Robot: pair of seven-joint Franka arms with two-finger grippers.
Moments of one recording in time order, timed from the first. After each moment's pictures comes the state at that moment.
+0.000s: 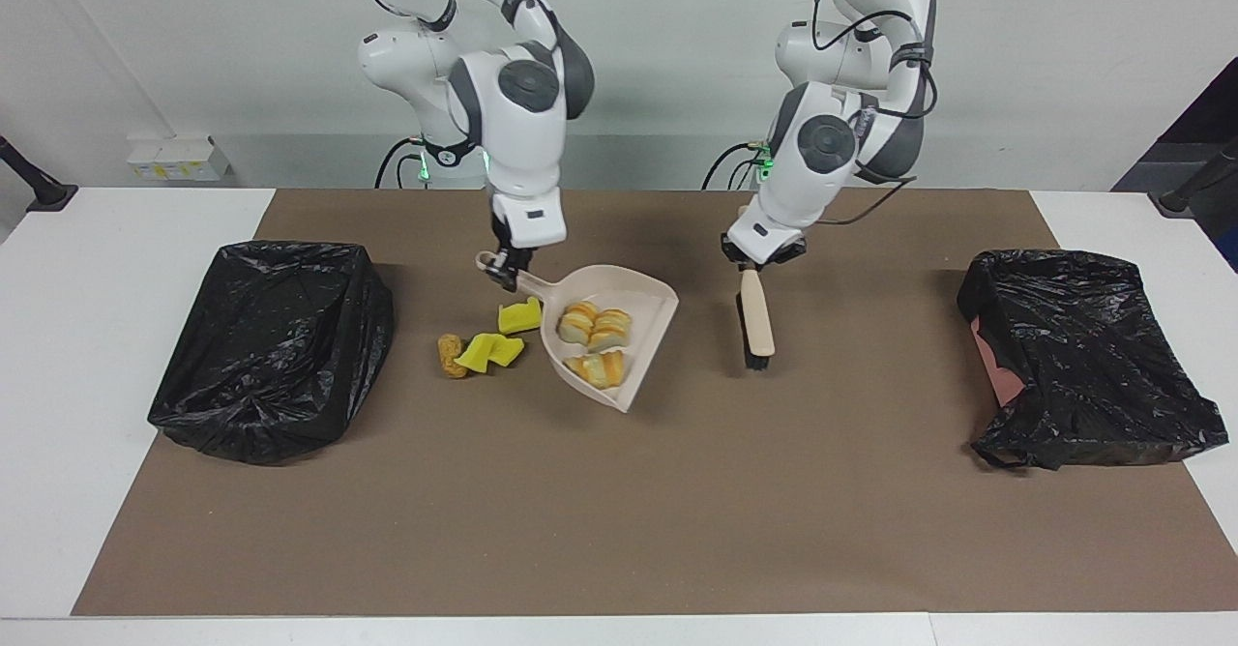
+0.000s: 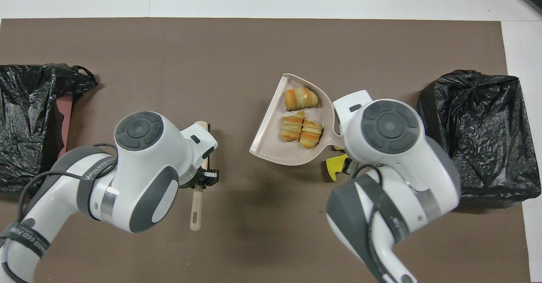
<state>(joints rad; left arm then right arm) -0.42 0.02 -0.12 -2.12 -0.14 1.93 -0.41 0.40 0.02 -0.02 -1.93 -0.17 1.90 -0.65</state>
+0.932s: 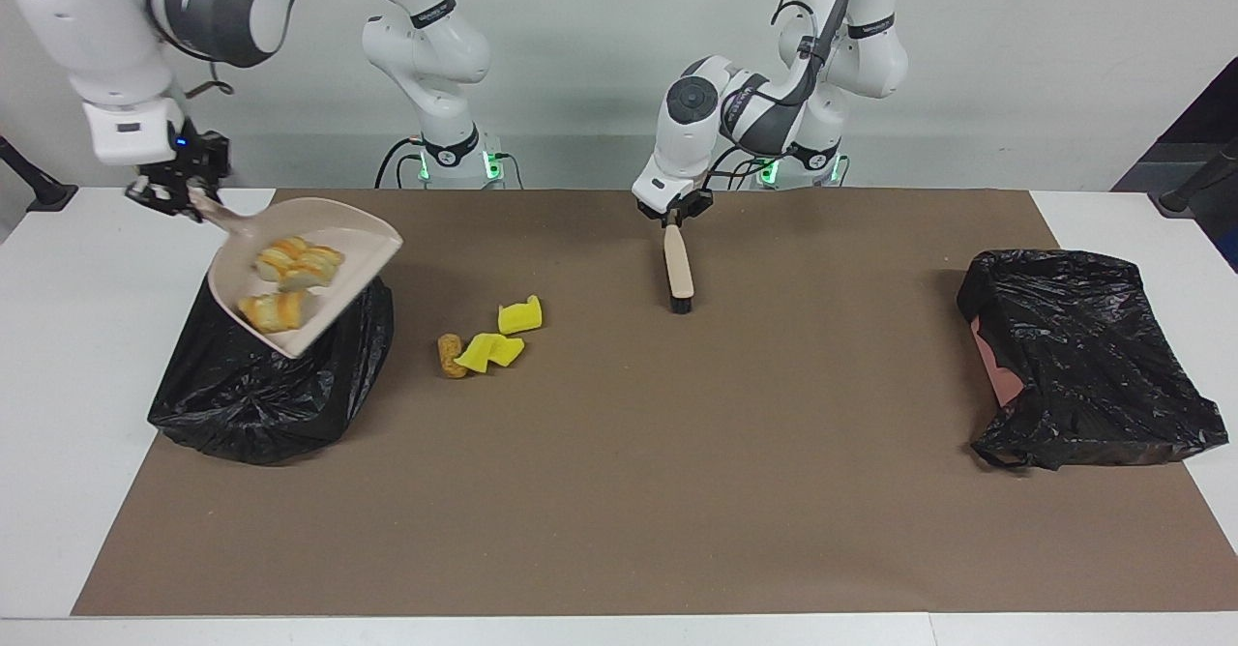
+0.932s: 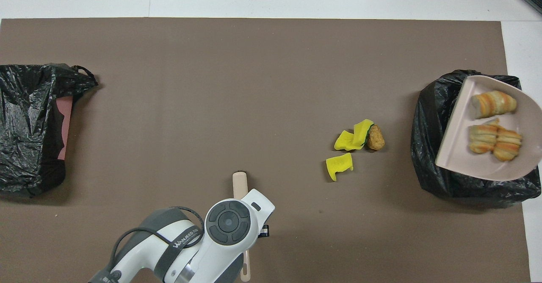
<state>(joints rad) -0.72 -0.04 -0.13 -2.34 -0.20 2.13 -0.73 -0.33 -0.13 -0.05 -1.88 -0.25 1.79 -1.47</state>
